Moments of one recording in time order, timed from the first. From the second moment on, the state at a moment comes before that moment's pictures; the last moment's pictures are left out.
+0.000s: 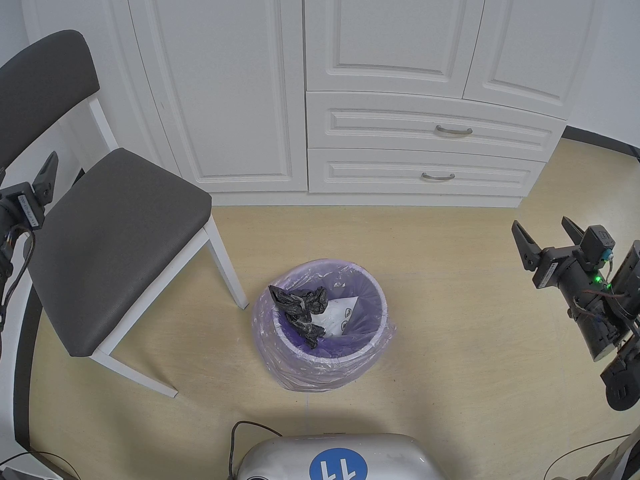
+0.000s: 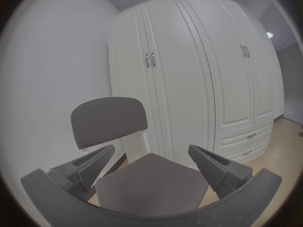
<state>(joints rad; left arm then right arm) -0.07 1.20 -0.47 -1.05 0.33 0.15 0.33 1.61 -0.25 -1.55 -0.29 -0.09</state>
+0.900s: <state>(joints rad) -0.05 0.84 -0.34 -0.83 0.34 0.10 0.33 1.10 -0.02 -1.34 -0.31 -0.09</state>
